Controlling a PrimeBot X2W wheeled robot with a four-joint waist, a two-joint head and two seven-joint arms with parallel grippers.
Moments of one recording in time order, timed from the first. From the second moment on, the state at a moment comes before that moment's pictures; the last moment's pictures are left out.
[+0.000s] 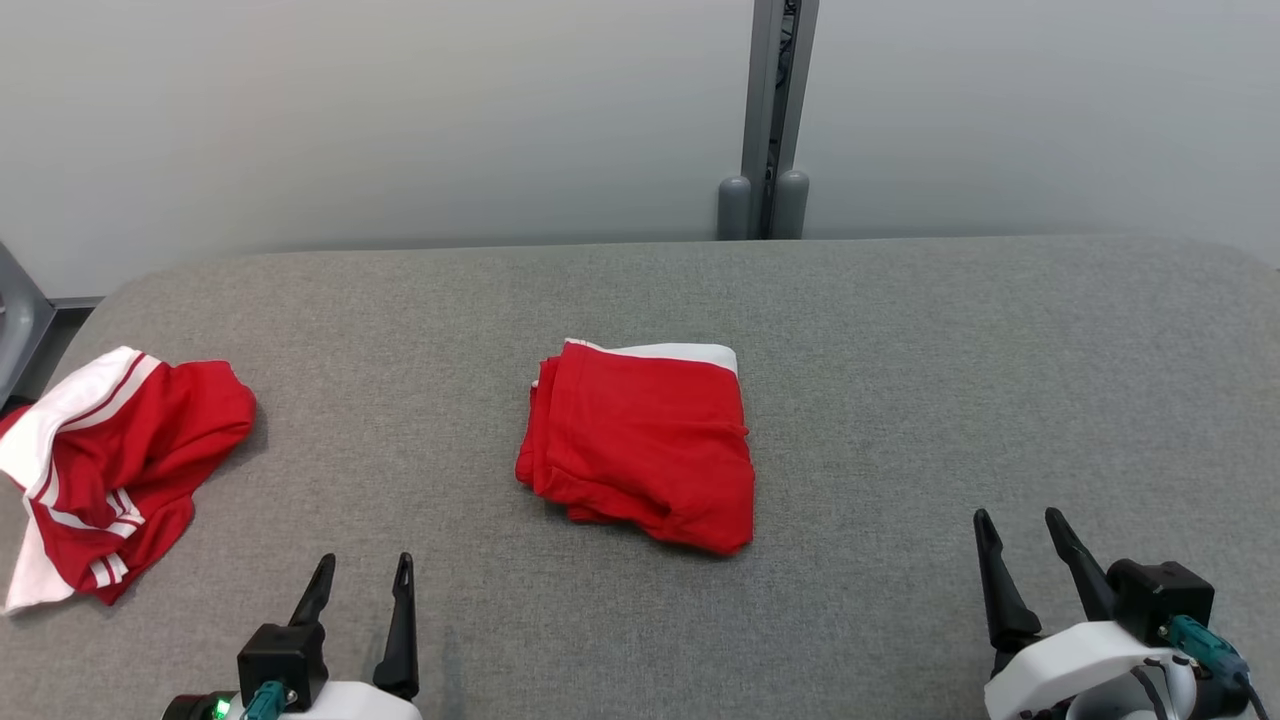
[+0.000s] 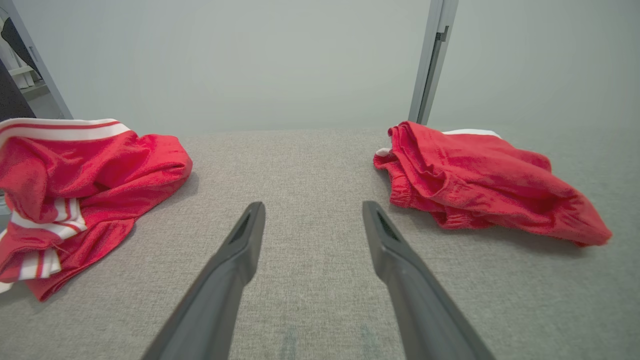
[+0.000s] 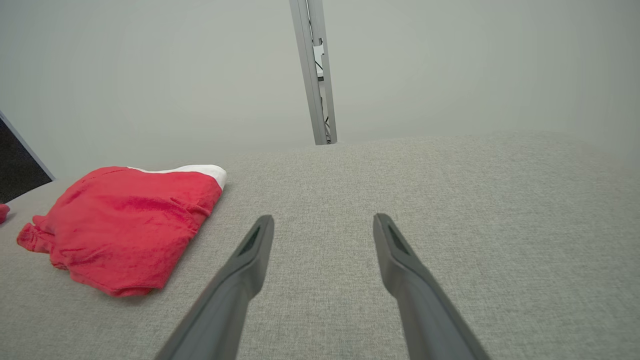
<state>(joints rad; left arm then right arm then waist) -0.03 0.05 -0.07 0.41 -0.12 0.03 -0.26 -0.13 -0.05 0.03 0.49 0.21 0.13 -0.26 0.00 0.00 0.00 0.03</state>
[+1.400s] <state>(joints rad) -0.14 0.05 -0.20 0.37 -0.17 0.04 -0.26 -0.50 -0.05 0.31 0.72 0.37 0.13 -0.26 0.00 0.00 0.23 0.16</state>
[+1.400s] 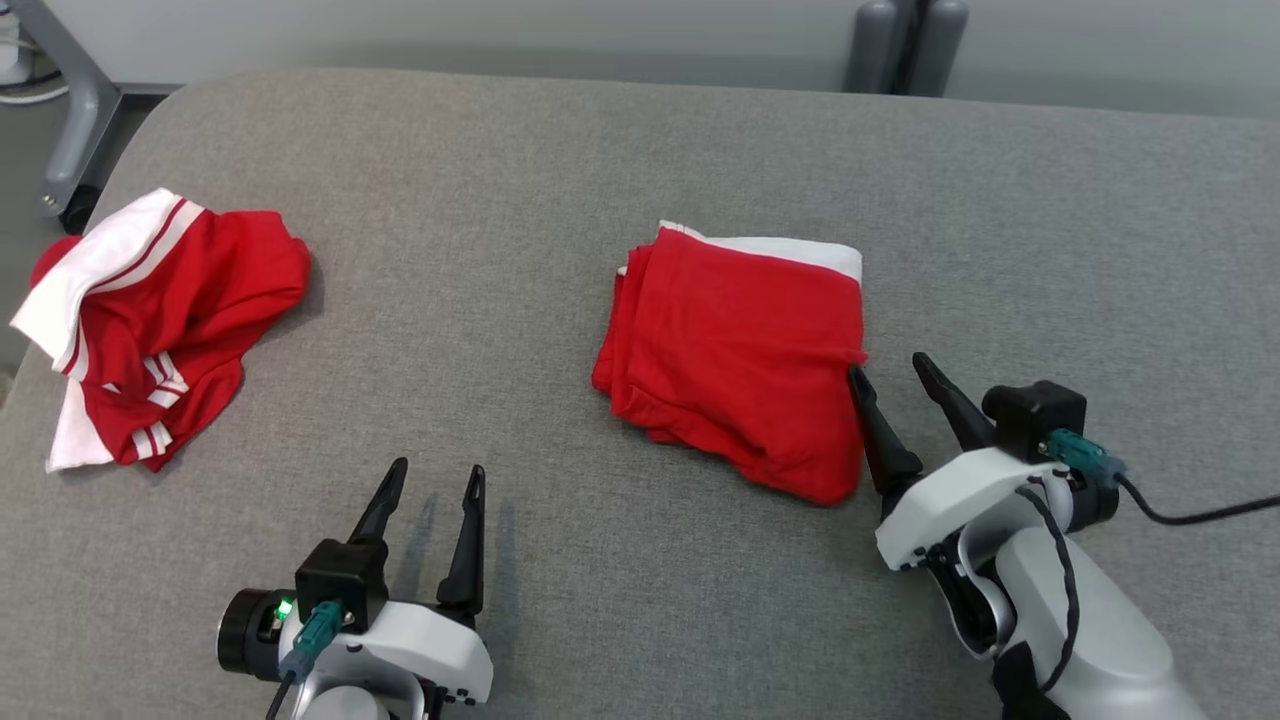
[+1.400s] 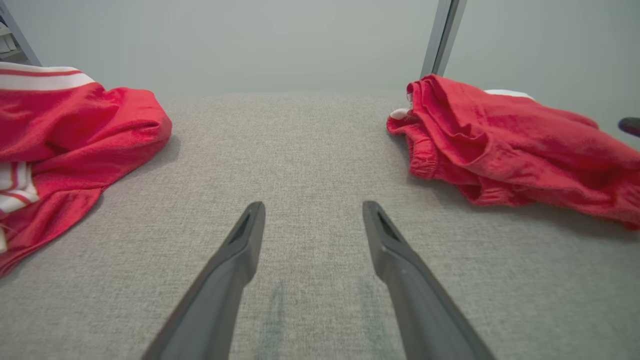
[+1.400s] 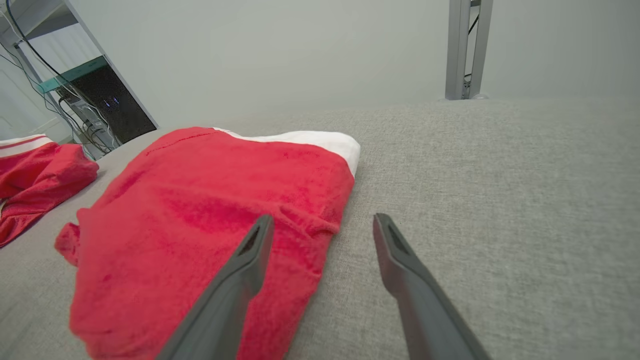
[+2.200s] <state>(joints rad) -0.18 0.05 -0.21 0.37 -0.17 0.04 -0.26 -0.71 -0.04 0.49 1.02 0.58 0.13 -0.26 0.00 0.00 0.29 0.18</state>
